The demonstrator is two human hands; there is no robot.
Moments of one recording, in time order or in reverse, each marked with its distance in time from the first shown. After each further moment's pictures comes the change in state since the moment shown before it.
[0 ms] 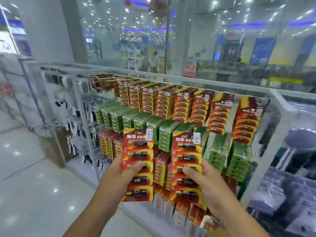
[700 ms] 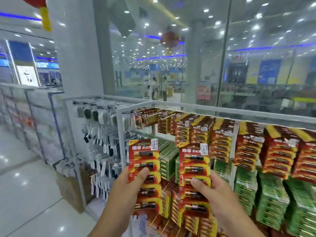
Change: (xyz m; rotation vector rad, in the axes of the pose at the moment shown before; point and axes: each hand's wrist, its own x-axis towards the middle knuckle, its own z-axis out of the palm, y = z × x) left_hand 0.265 0.089 -0.303 -0.079 0.070 0.026; right_hand 0.236 -0.045 0.348 -0.007 0.042 -0.084
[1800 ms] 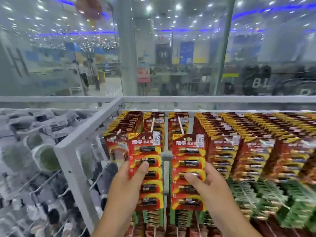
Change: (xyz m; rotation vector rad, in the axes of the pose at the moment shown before) left_hand 0.488 -0.021 -0.035 0.153 -0.374 -0.003; right_hand 0.362 0.030 0.172 -0.055 0.459 -0.052
